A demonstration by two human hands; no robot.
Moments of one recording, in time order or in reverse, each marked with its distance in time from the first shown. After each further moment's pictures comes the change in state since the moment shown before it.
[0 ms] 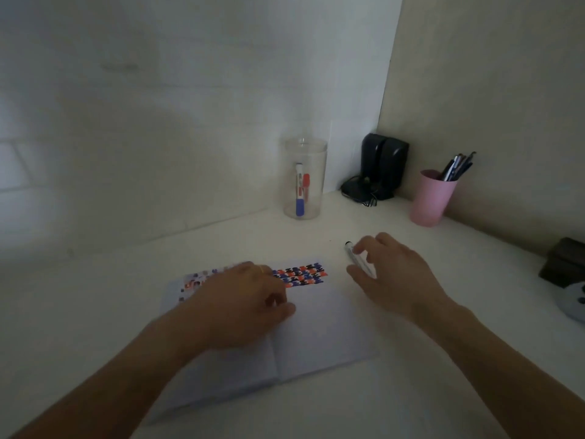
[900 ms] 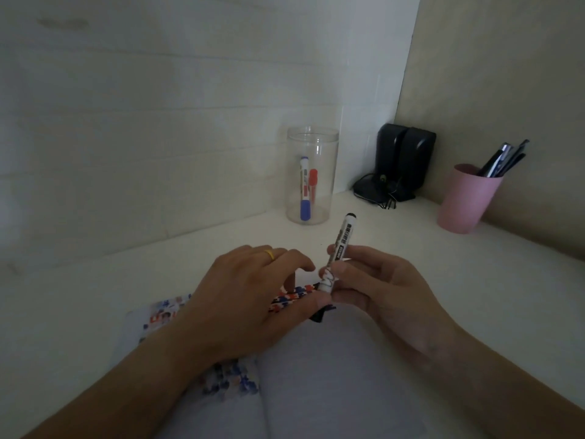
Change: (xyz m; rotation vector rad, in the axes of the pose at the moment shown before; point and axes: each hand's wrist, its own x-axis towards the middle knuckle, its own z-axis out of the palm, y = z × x) left_hand 0.063 -0.020 0.028 -0.071 0.463 0.211; right_hand 0.033 -0.017 0.042 1.569 -0.150 0.159
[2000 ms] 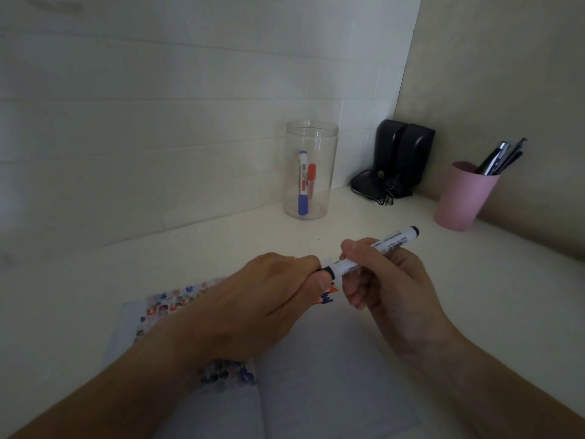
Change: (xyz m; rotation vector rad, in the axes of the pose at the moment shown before) left_hand 0.005 0.016 -0.003 -0.202 -0.100 0.061; right_hand -0.001 -0.002 0.007 0.029 0.044 -0.193
